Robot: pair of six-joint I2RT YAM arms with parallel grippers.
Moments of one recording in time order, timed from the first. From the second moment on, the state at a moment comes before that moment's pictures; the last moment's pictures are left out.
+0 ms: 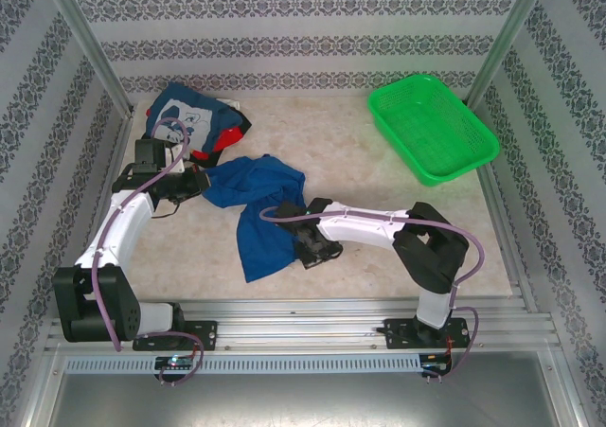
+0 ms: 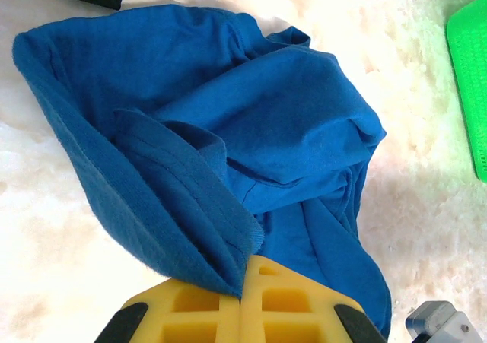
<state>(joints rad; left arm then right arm) 0.08 1.32 1.00 -0.61 0.47 -0.34 0.96 1.83 1.22 -0.97 0.07 0.58</state>
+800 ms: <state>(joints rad) 0.08 1.33 1.31 -0.65 0.49 -0.38 0.74 1.33 1.28 -1.10 0.12 0.53</state>
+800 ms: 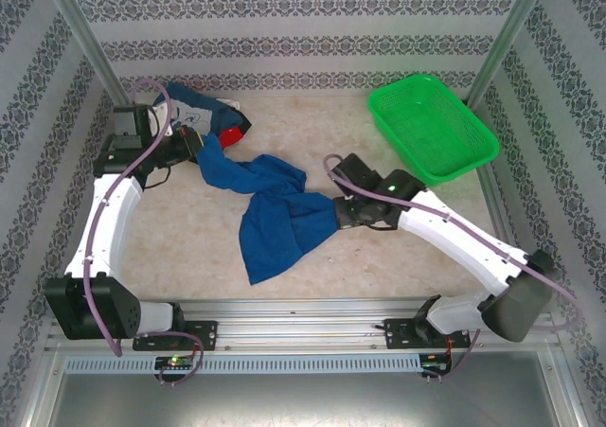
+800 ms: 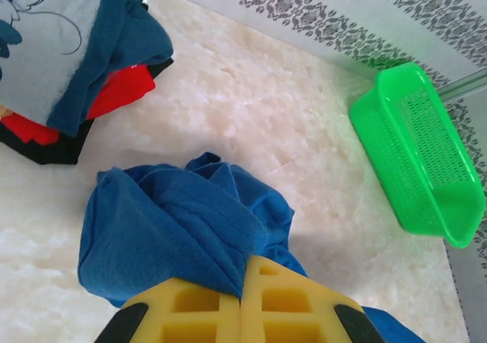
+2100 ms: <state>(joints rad) 0.09 1.65 2.53 -0.77 0.40 -0.48 0.01 1.35 2.26 -1.05 -0.47 0.47</state>
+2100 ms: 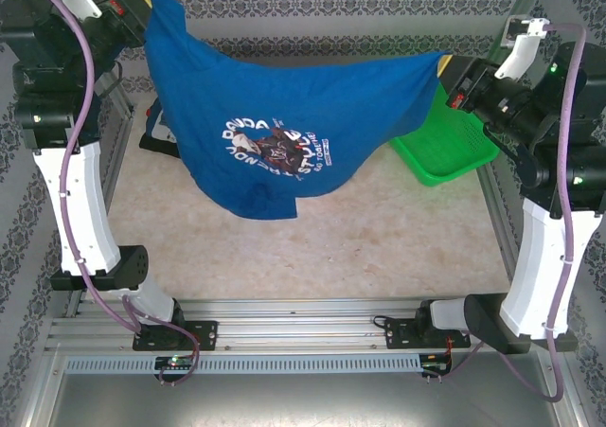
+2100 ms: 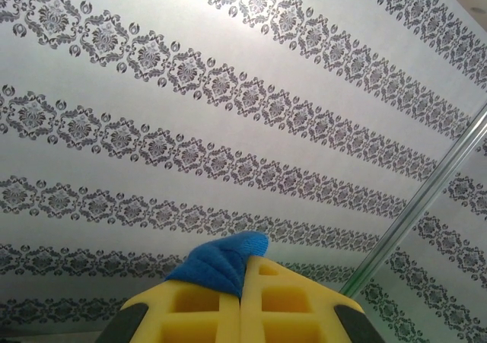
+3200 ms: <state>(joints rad) 0.21 2.14 2.80 -0.12 0.45 -1.02 -0.14 2.13 2.82 -0.48 -0.68 0.87</state>
